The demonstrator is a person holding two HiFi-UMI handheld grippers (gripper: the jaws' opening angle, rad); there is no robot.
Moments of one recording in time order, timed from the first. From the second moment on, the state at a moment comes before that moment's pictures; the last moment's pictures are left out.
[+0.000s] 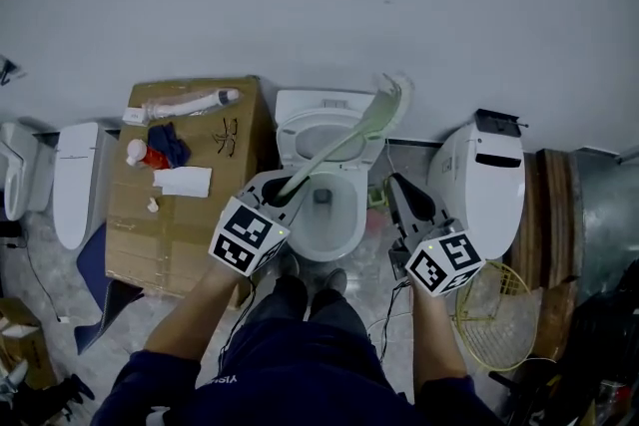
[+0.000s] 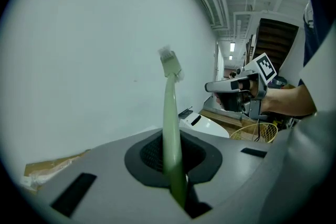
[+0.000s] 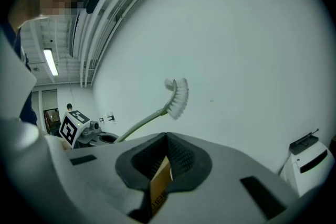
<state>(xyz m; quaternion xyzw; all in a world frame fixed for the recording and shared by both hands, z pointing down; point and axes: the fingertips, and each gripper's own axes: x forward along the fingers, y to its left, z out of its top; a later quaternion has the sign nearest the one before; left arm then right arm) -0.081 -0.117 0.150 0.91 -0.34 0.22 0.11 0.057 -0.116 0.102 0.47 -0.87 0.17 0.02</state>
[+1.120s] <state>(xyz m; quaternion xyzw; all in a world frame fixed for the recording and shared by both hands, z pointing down) -0.103 -0.104 0.100 0.91 -0.36 0.17 0.09 0.048 -0.094 0.047 0.46 -0.88 0.12 0.01</state>
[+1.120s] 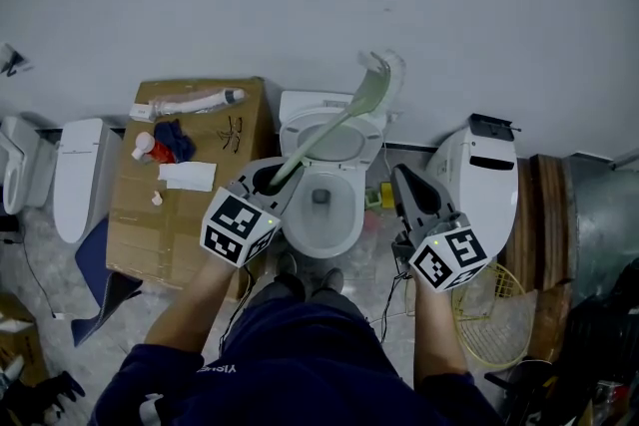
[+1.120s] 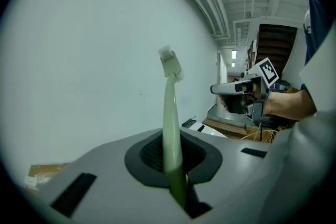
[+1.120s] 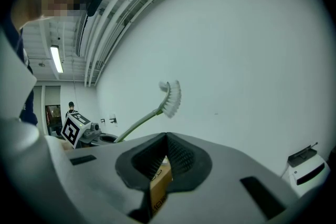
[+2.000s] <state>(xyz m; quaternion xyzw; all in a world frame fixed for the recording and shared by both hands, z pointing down) -0.100 -0.103 0.106 0.91 -0.37 0.17 0.10 0.046 -0.095 0.051 0.45 -0.88 0.13 0.02</state>
